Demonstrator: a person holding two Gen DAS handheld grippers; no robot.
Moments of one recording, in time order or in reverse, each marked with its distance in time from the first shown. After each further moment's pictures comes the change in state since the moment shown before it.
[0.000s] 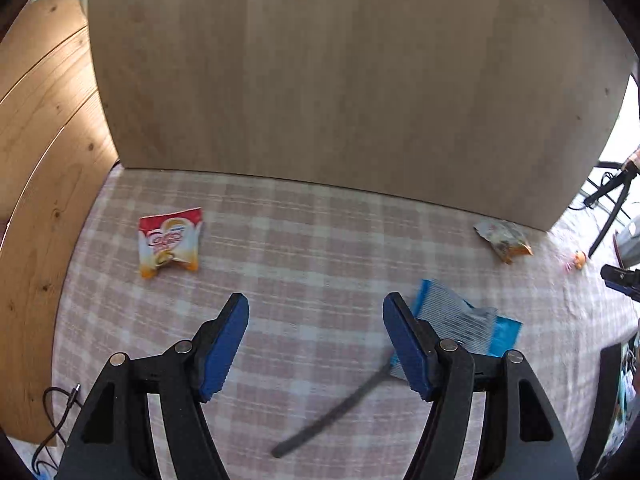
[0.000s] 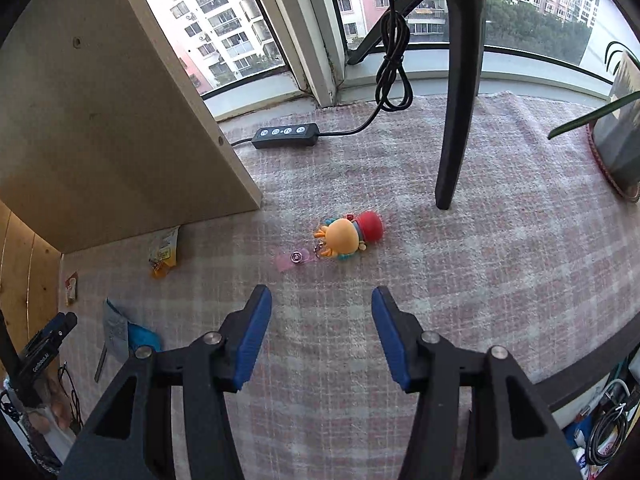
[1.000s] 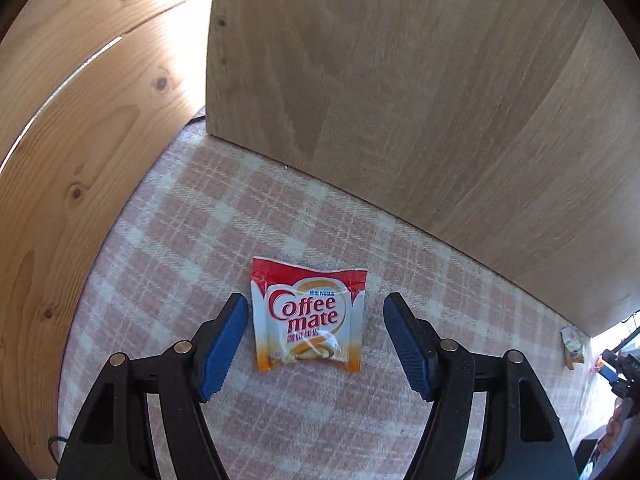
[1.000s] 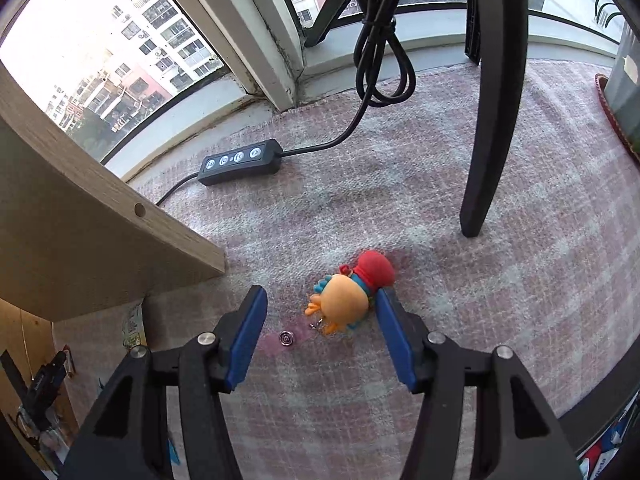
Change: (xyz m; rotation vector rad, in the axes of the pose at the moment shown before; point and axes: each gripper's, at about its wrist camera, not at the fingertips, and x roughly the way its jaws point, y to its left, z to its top) left arm 0.067 0.117 0.036 -0.272 0.075 0.029; right arm 0.050 -0.016 0.039 0.207 0.051 -0.030
